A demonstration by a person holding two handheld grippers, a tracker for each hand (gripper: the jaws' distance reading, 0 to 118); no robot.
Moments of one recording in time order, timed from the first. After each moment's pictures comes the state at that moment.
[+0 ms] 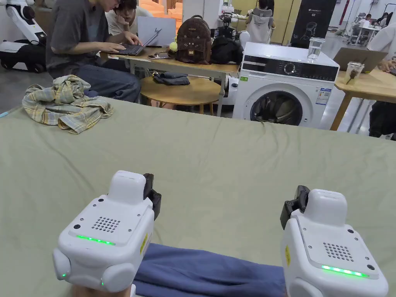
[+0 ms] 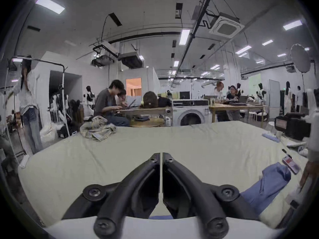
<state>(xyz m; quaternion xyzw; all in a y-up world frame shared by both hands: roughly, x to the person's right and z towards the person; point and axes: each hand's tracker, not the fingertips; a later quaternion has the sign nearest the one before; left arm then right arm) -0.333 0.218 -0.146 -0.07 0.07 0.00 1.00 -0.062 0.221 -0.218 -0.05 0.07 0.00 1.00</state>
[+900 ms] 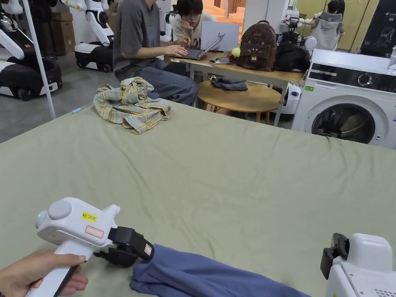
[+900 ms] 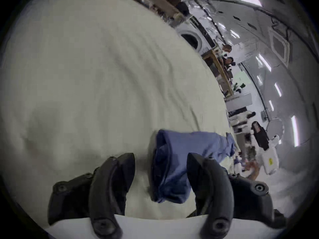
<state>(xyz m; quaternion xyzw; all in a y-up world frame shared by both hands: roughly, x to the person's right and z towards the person) -0.598 0.105 -0.176 -0.50 -0.15 0.36 0.77 -0.098 0.184 -0.246 -0.15 0.15 0.05 0.98</state>
